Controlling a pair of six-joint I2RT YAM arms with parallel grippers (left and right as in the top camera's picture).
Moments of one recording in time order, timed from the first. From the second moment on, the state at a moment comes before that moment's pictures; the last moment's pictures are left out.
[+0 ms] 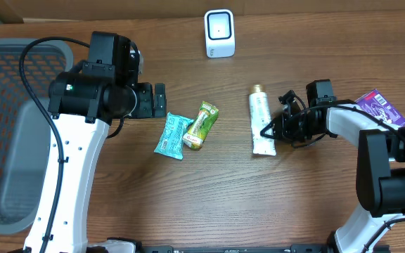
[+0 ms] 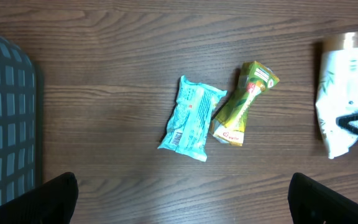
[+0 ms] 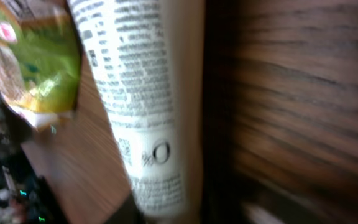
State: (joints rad) left arm -0.16 1.50 1.68 -1.34 0.01 -0.20; right arm 0.07 1.92 1.03 -0.51 -0.76 0.07
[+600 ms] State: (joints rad) left arm -0.16 1.50 1.68 -1.34 0.01 -0.20; right arm 0.07 1.91 1.24 -0.83 -0.76 0.00
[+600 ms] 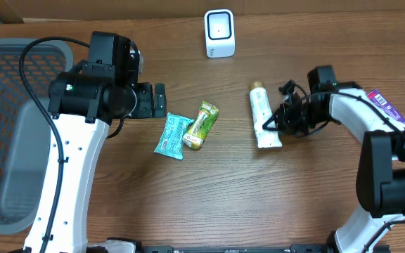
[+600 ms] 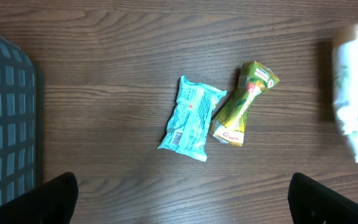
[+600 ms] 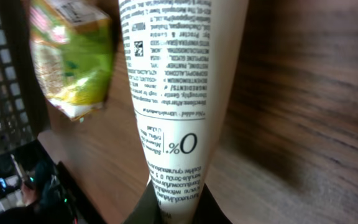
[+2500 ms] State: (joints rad) left arm -0.16 1.50 1.68 -1.34 0.01 -0.20; right arm 0.58 1.69 1.35 0.38 0.77 -0.68
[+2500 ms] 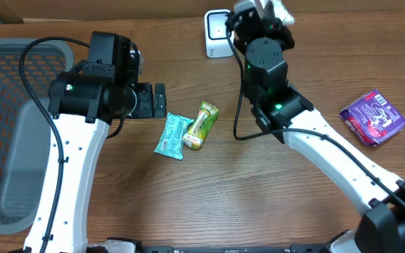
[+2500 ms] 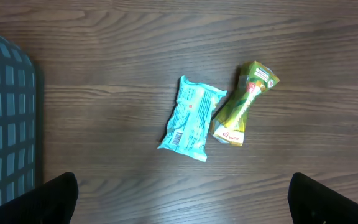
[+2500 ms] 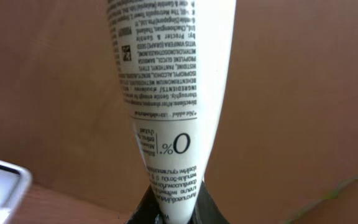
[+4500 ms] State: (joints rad) left arm -0.16 1.50 1.68 -1.34 0.01 -0.20; right arm 0.42 2.48 1.59 0.82 0.59 -1.27
